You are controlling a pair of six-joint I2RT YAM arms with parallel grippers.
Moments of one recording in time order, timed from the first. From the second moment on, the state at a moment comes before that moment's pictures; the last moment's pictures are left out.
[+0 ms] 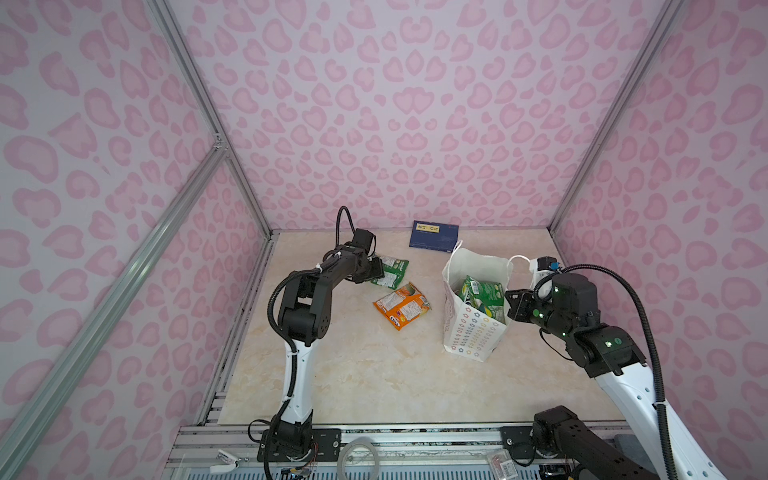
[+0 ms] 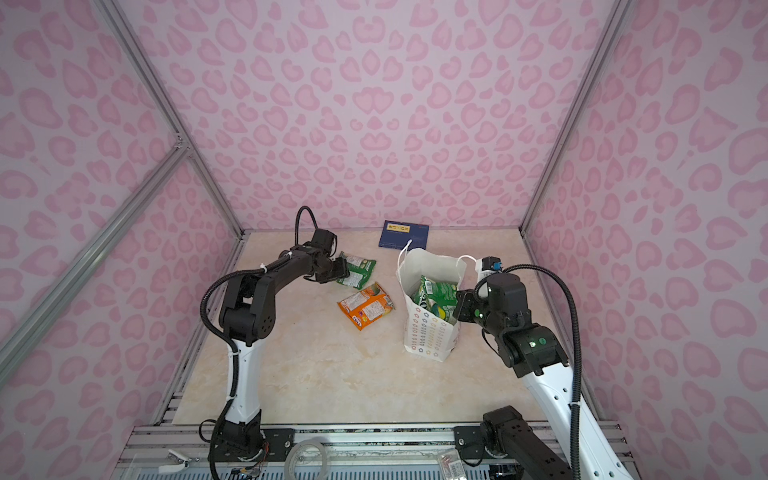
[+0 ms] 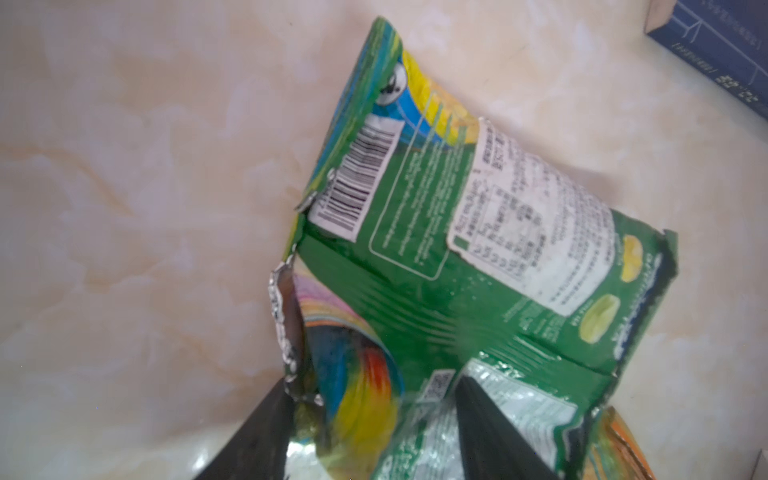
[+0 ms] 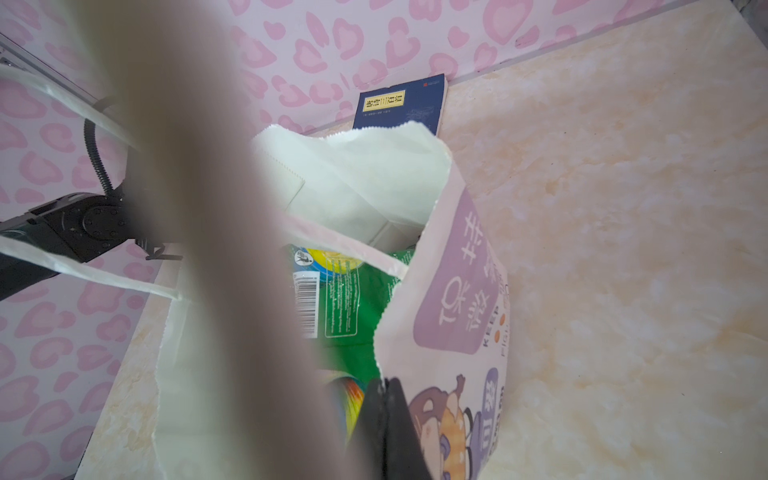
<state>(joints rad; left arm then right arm) -0.30 2.27 1.74 -0.59 0.14 -0.45 0.28 0.84 0.98 -0.71 -0.09 0.46</state>
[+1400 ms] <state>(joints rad) -0.35 1.47 1.25 -0.63 0.20 -0.58 0.28 0.80 0.98 -0.75 -0.05 0.45</state>
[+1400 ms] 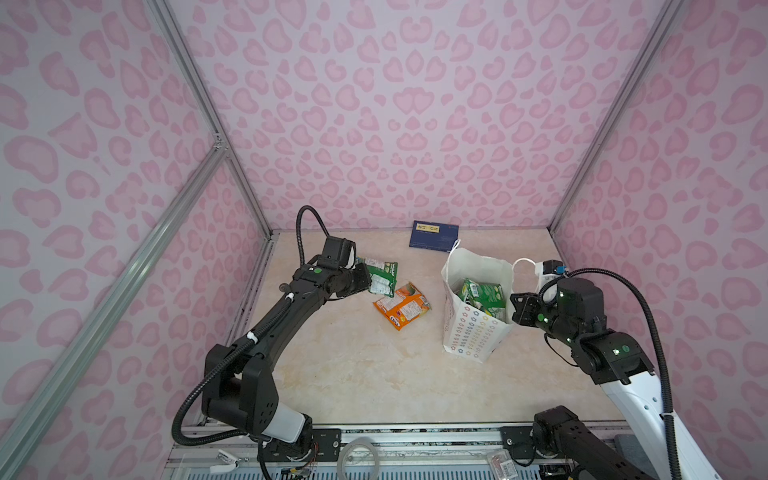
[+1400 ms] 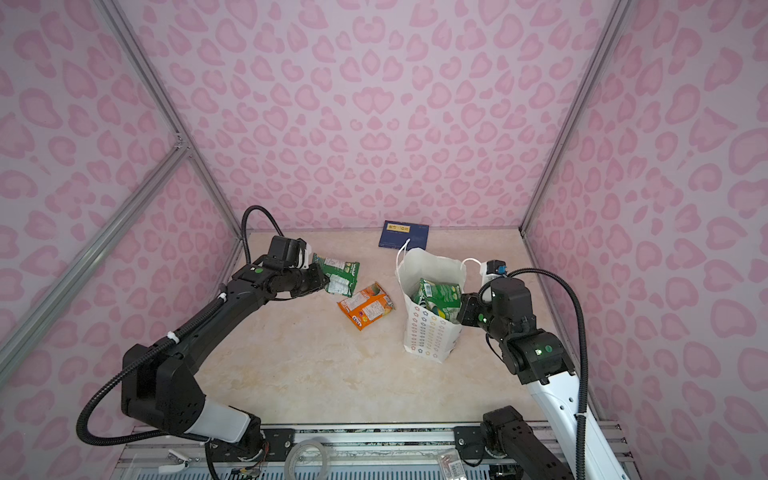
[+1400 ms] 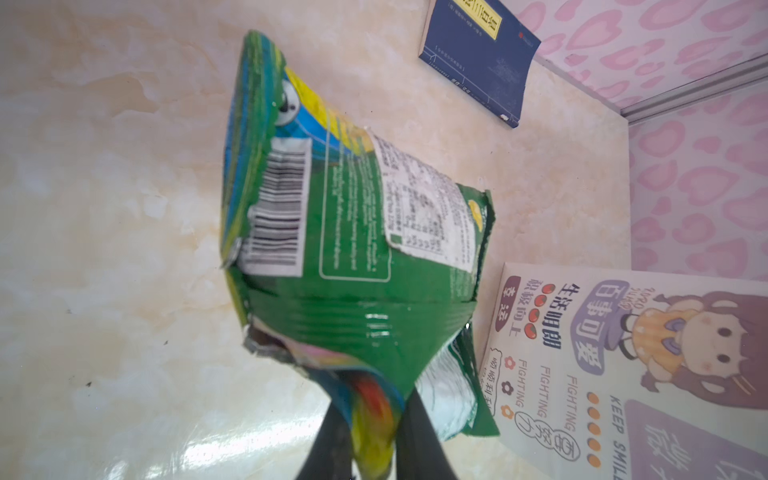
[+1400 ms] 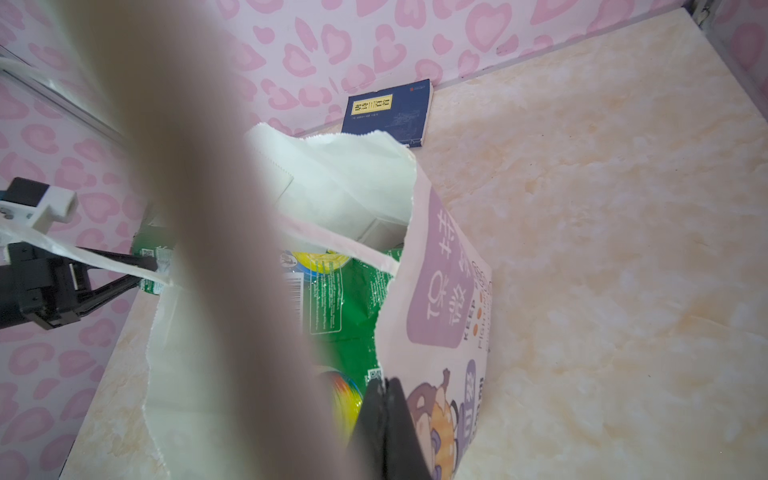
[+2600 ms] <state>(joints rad) -1.00 1.64 2.11 -0.94 -0.02 -0.46 0.28 0.82 1.00 -0.78 -0.05 0.44</state>
